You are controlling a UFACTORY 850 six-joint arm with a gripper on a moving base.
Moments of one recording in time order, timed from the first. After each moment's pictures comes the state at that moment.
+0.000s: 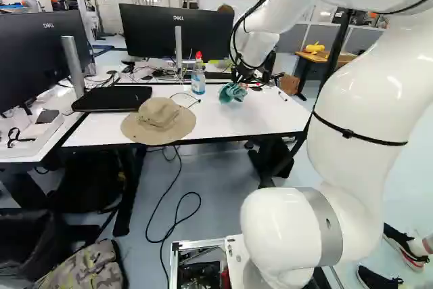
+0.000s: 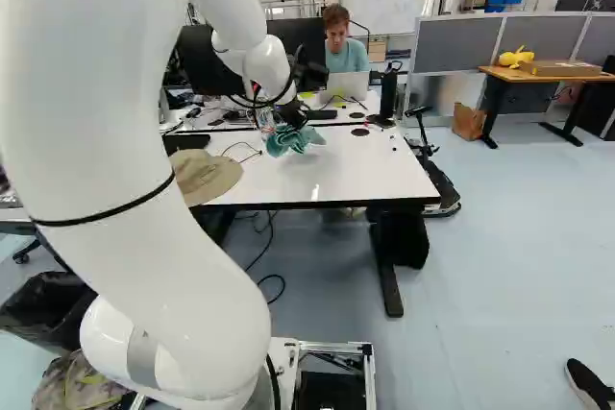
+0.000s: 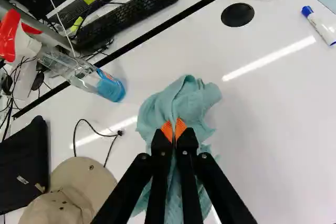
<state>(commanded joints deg) -4.2 -8.1 -57.4 21.5 -9.6 0.0</state>
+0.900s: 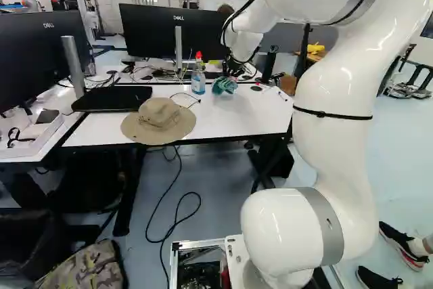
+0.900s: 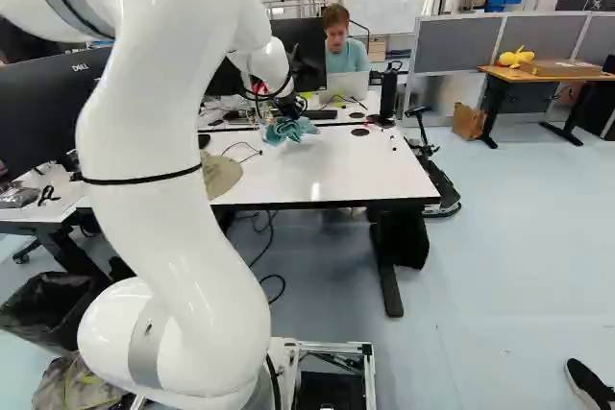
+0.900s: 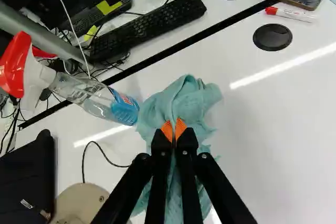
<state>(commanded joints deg) -1.4 -20.2 -71.5 21.5 -9.6 0.0</state>
